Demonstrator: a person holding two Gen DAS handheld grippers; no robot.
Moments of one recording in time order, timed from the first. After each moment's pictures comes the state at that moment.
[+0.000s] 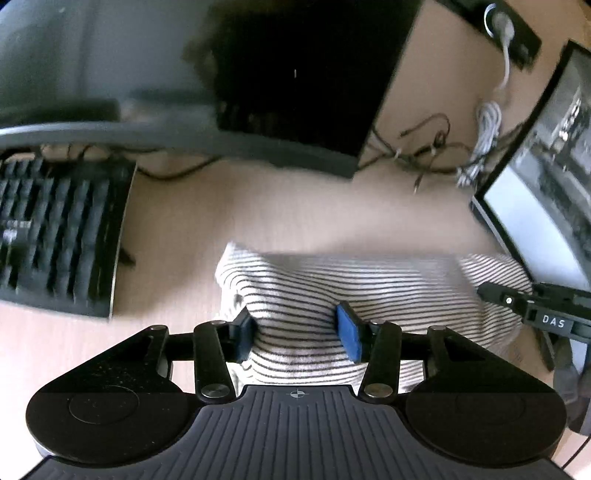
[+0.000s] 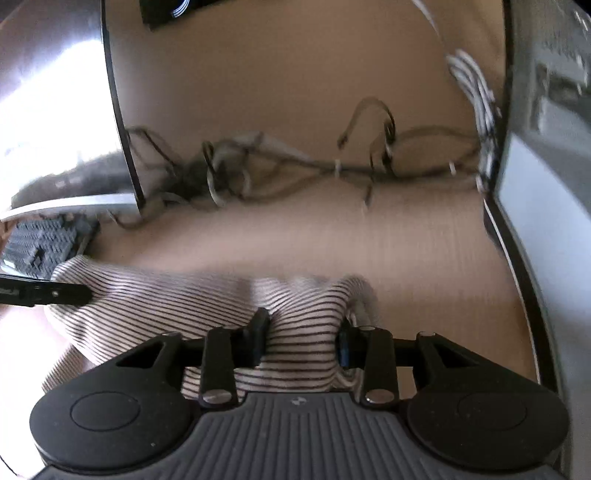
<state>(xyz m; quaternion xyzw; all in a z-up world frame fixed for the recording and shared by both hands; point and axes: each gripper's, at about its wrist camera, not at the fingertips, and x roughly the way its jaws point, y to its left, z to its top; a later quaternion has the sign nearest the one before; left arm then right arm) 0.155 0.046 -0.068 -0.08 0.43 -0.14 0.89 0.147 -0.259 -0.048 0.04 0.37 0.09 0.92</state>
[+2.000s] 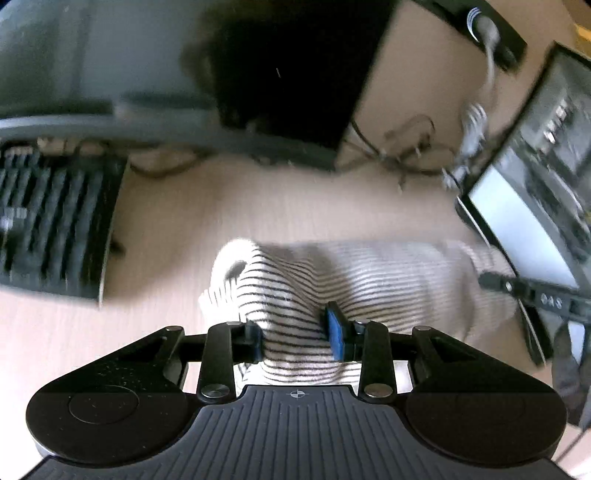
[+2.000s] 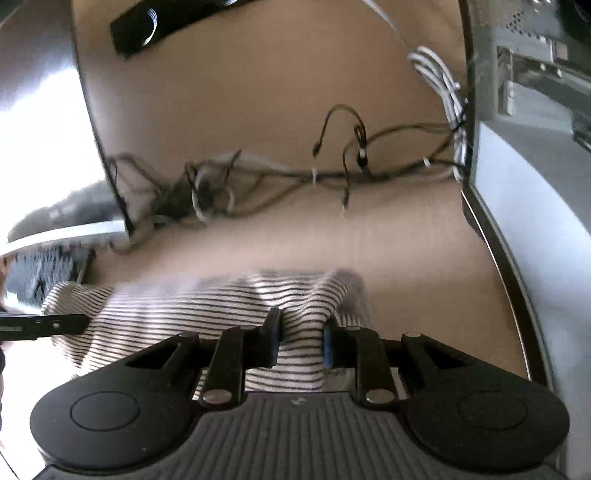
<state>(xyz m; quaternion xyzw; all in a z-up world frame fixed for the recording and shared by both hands) 0.114 0.045 -0.059 -0.10 0.42 -0.16 0.89 0.132 -0.277 -0.032 0.08 0.36 0.07 0.93</state>
